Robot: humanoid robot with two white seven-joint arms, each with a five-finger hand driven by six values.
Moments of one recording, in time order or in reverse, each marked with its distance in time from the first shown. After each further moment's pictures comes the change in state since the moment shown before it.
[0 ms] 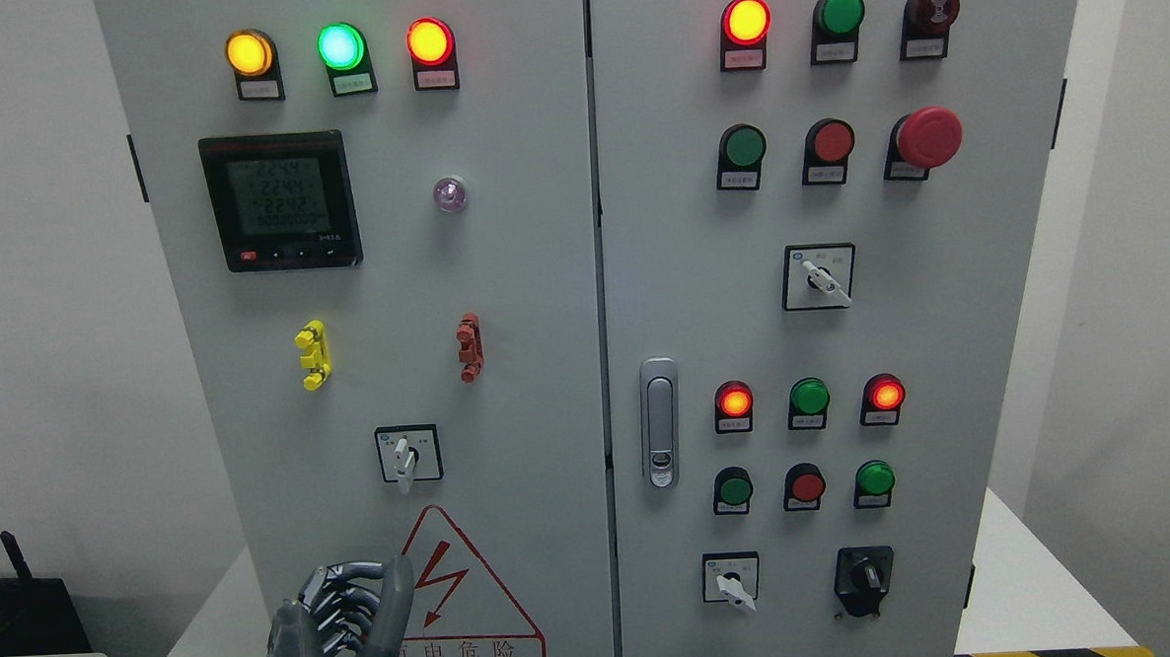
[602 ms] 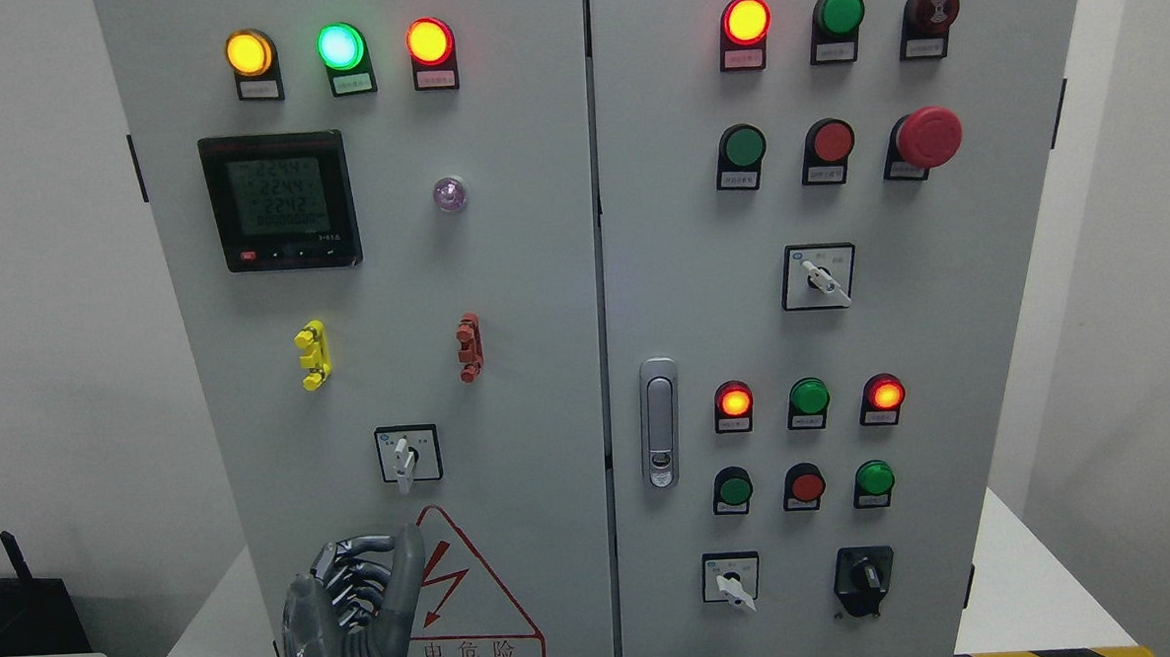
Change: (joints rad) left arm -0.074 -0.017 -0.031 0.017 0.004 0.077 0.042; right arm 0.000 0.000 0.000 0.000 0.000 0.000 0.000
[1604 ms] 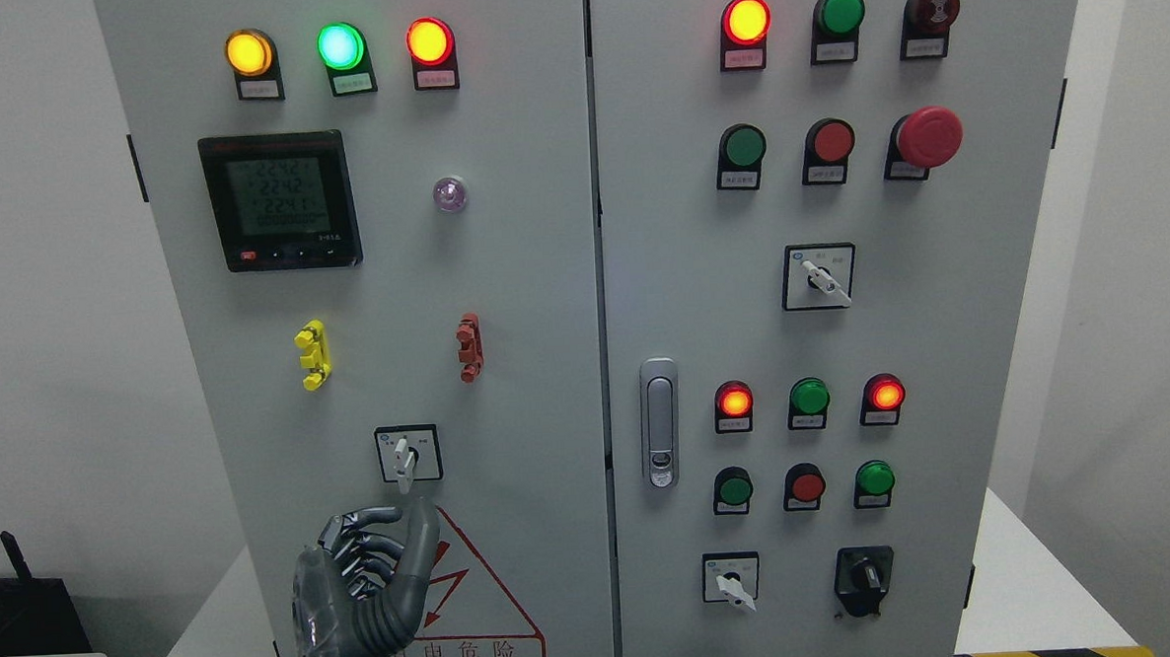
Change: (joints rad) left arm -0.070 -0.014 -0.009 0.022 0.009 0.060 0.034; right arm 0.000 0.000 0.000 0.000 0.000 0.000 0.000
